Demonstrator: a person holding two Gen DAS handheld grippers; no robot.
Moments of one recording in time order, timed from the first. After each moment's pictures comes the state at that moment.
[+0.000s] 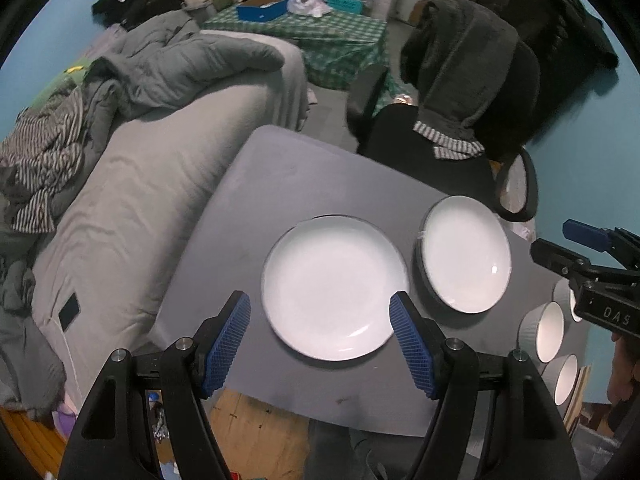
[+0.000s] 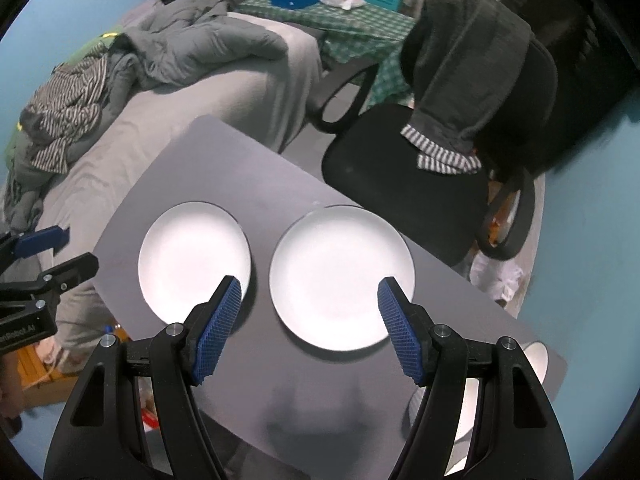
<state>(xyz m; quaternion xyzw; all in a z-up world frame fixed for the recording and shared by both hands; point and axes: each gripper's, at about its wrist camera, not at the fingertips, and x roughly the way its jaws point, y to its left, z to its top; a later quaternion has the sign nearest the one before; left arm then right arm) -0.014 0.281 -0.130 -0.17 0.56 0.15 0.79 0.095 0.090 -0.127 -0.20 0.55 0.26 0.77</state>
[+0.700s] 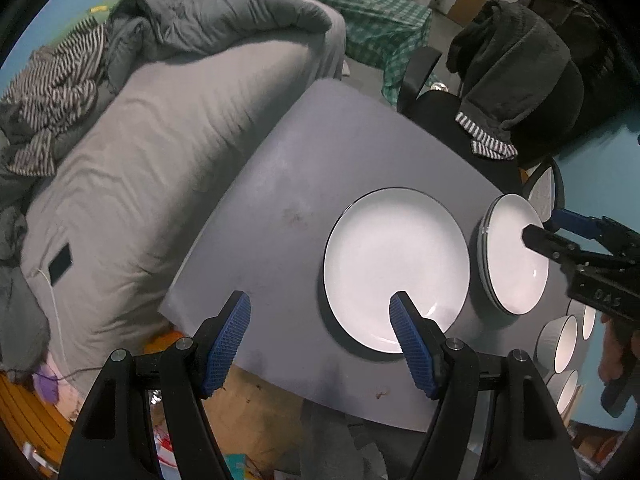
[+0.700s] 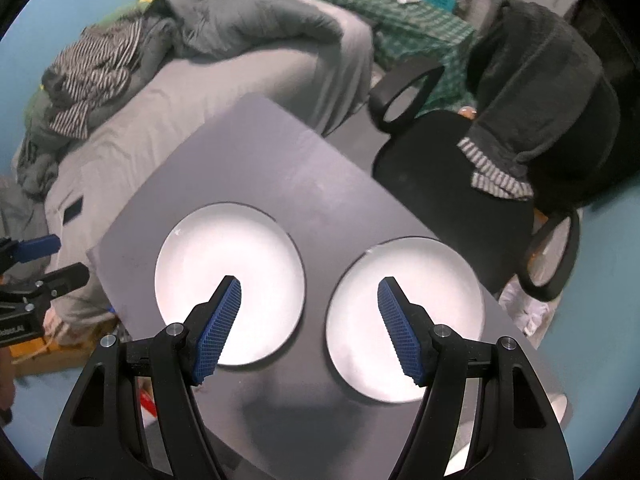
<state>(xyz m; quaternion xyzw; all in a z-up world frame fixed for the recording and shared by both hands) -0.037 0.342 -0.192 -0.24 0.59 0.17 0.75 0.100 0.163 -0.184 -0.24 0.56 0.33 0.72</state>
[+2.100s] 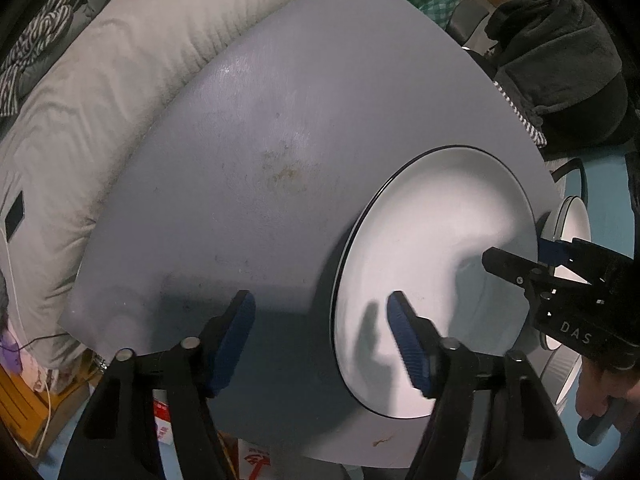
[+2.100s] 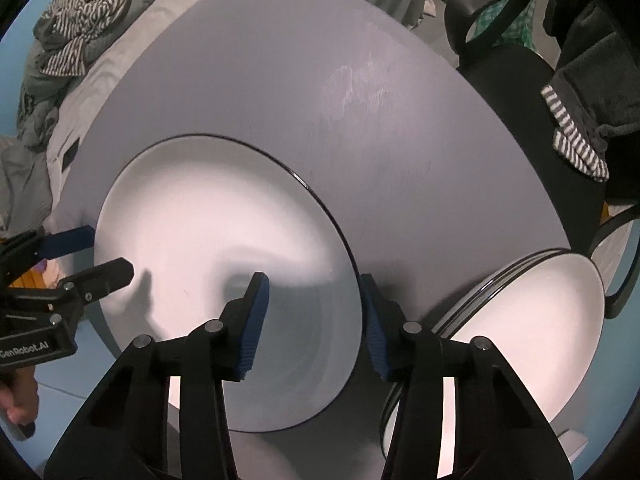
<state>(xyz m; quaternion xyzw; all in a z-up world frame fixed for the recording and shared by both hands) -0.011 0.350 -0.303 -0.31 0.65 0.16 0.68 0.115 0.212 -0.313 -0.27 0.67 0.34 0.61</state>
